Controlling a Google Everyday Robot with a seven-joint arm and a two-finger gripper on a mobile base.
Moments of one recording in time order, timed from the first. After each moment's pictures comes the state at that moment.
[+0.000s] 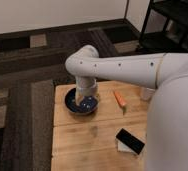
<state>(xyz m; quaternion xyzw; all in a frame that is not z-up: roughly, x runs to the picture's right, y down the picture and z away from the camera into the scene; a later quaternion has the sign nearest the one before) 0.007 0.054 0.721 -0.24 0.23 0.59 0.74</state>
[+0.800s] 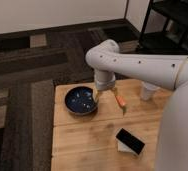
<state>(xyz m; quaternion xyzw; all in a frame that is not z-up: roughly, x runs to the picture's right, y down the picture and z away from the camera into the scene) 0.070 0.032 0.723 -0.24 0.23 0.54 0.77</state>
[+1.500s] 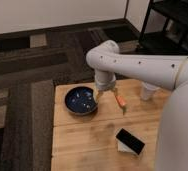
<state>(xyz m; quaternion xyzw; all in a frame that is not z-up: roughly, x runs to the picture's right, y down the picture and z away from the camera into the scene) 0.084 0.035 0.732 -0.24 0.23 0.53 0.78</state>
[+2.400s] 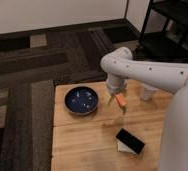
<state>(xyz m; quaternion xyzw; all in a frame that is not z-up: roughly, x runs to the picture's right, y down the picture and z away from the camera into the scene) 0.145 0.049 0.767 -0.26 0.21 0.46 0.82</state>
